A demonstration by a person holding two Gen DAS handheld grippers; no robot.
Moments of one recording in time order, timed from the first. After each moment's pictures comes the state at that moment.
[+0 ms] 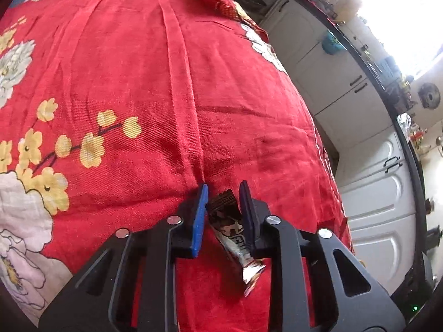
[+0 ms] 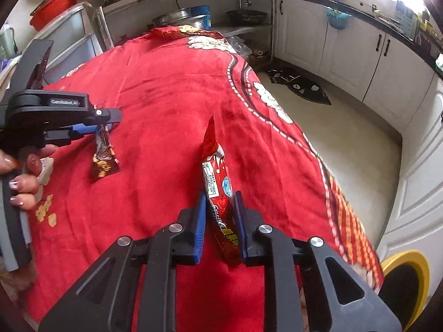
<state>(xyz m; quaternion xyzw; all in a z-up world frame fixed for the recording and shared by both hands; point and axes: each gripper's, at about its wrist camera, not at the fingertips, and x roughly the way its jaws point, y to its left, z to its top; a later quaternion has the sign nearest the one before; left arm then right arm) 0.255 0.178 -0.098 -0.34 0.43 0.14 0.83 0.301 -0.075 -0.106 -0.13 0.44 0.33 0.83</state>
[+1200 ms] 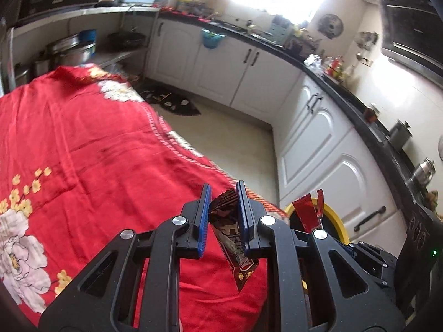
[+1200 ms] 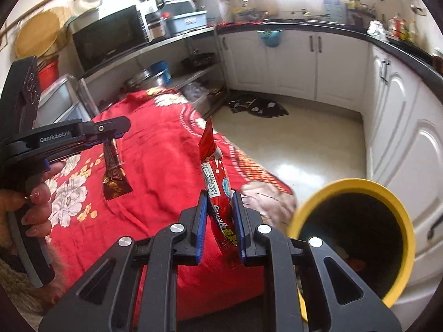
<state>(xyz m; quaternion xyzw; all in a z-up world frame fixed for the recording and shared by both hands) 0.214 0.007 0.008 -0.16 0.36 -0.06 0.92 0.210 -0.224 -0.031 0.01 0.37 0.25 0.89</state>
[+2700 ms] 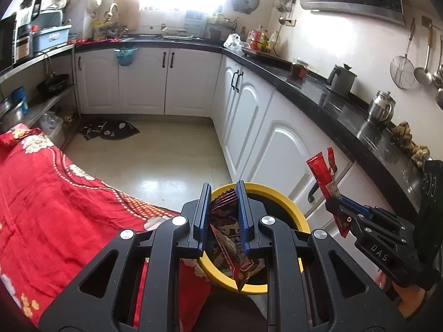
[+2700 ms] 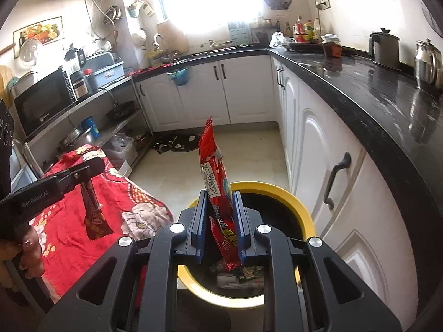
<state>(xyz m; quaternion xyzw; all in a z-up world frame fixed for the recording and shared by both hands) 0.207 -0.162 0.020 -0.03 0.32 -0.20 0.92 0.157 -0.383 -0.005 0.08 0.30 0.05 0.95</state>
